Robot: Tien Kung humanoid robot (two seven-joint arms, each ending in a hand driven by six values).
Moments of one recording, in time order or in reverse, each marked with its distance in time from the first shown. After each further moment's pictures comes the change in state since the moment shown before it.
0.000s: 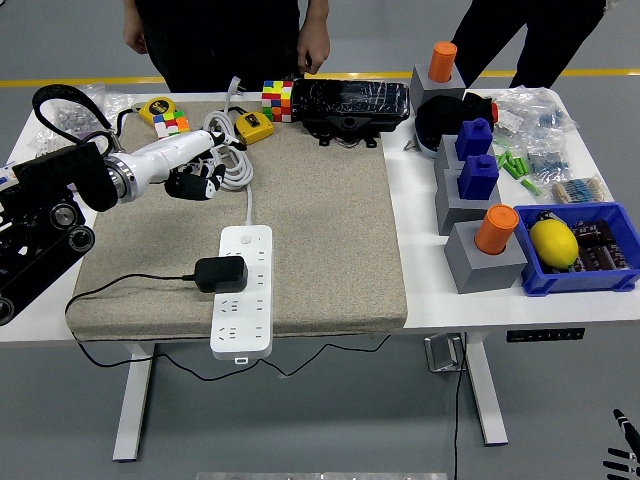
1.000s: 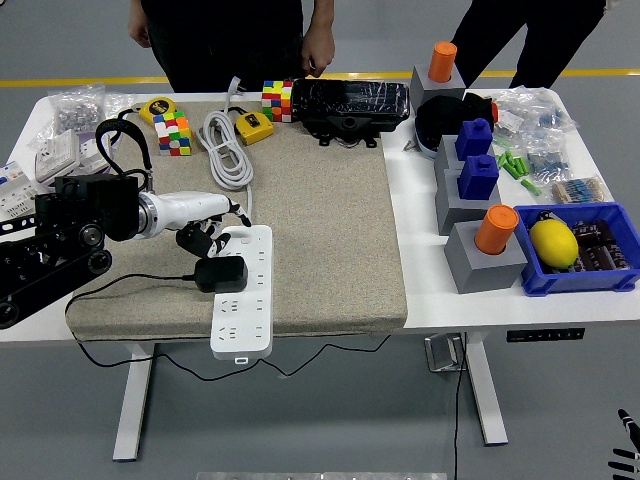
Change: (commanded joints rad) left arm -0.139 0.032 0.339 0.006 -0.101 -0.067 0.049; right arm 0.001 -0.009 0.001 0.000 -0.003 -0.001 -0.003
